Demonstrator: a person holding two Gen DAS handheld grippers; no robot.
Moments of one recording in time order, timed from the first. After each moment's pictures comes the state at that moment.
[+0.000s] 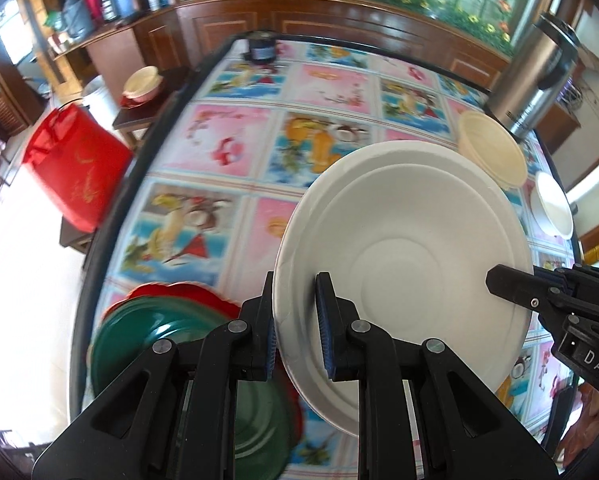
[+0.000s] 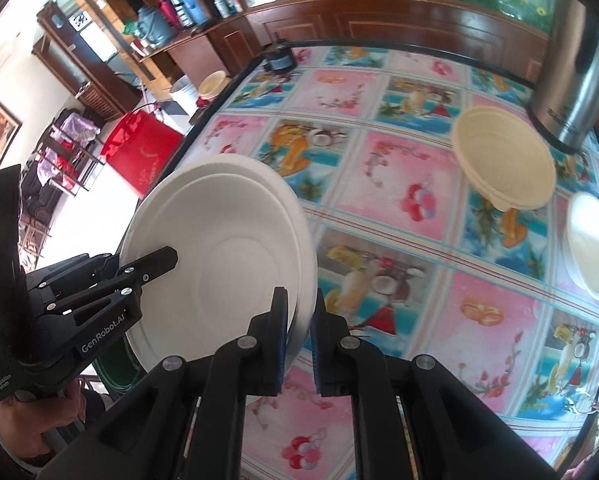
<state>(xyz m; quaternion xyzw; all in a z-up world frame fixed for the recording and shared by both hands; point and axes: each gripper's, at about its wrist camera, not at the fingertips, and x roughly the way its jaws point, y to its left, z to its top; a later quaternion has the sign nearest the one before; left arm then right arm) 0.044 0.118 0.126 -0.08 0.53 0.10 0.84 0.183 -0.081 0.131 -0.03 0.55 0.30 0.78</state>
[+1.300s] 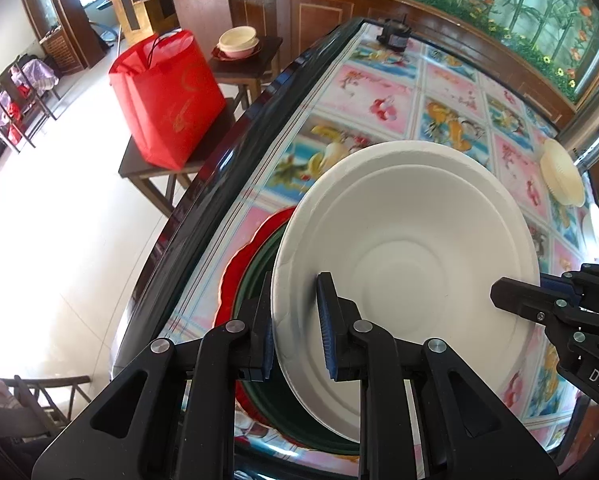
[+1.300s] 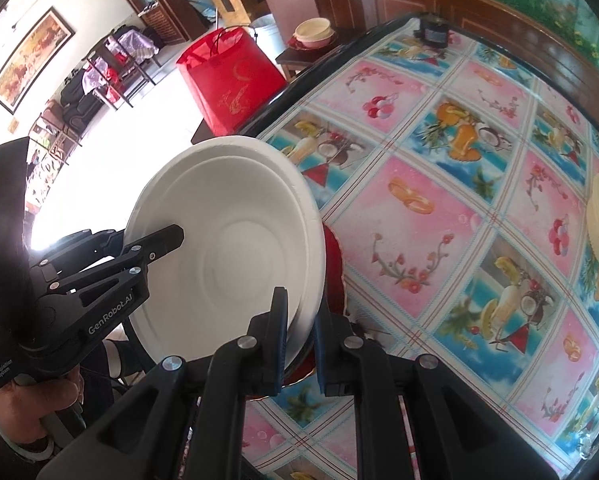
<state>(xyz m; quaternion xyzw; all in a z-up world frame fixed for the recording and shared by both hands) -0.066 0.225 0.102 -0.14 0.53 0.21 0.81 0.106 0.059 0.116 -0.13 0.56 0.40 0.71</state>
